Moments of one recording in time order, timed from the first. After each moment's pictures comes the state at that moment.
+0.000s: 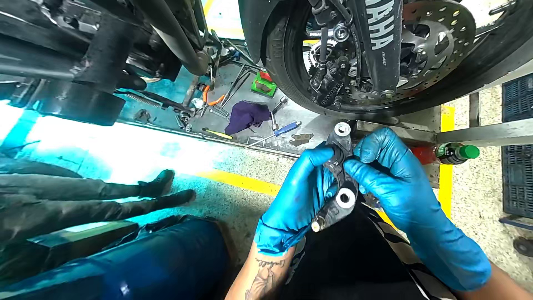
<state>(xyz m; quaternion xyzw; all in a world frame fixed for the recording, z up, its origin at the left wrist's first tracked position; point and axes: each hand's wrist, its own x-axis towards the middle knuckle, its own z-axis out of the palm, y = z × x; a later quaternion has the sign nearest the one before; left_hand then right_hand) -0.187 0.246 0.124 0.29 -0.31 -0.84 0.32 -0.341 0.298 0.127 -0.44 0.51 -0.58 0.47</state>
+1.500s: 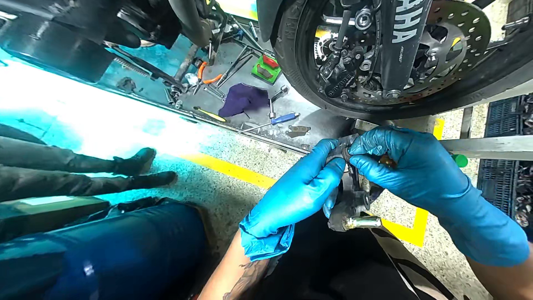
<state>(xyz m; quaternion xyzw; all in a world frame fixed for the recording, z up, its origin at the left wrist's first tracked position) -0.162 0.253 0.129 0.35 -0.59 -0.70 0.20 -0.380 0.281 0.146 -0.71 0.55 -0.33 0.28</state>
